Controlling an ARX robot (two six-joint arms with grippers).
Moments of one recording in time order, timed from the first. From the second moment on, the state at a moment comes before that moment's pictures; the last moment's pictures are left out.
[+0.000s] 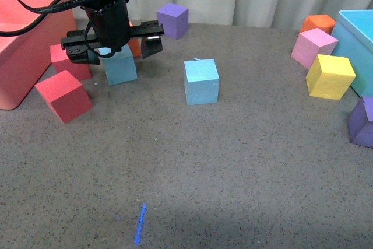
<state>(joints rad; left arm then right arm) -0.25 2.49 1.85 -0.41 -0.29 -0.45 0.00 0.00 0.00 0.00 0.00 0.00</state>
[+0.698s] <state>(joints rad) -0.29 2.35 1.73 -0.37 -0.29 -0.45 0.00 0.00 0.00 0.00 0.00 0.00</state>
